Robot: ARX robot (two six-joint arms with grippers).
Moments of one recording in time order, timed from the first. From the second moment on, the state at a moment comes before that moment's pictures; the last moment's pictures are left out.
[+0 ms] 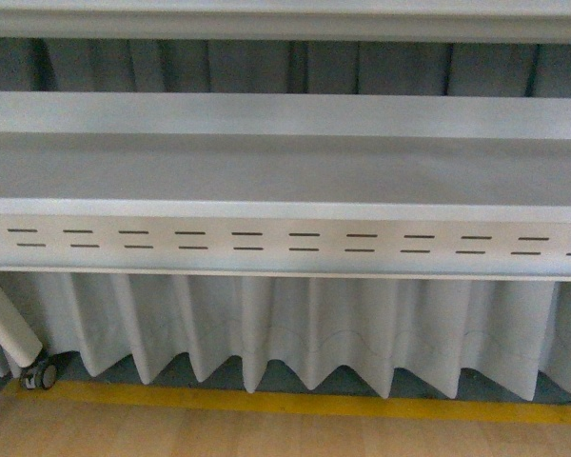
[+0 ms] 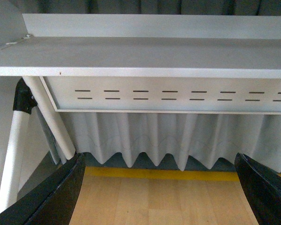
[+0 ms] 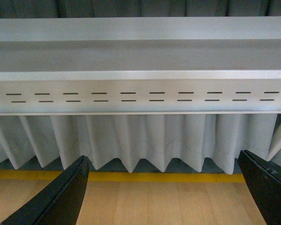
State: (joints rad) left arm 0.00 0.01 0.01 0.00 0.00 0.00; right arm 0.00 0.00 0.01 0.00 0.00 -0.01
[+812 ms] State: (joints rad) left arm 0.00 0.01 0.01 0.00 0.00 0.00; right arm 0.00 0.00 0.01 0.00 0.00 -0.01
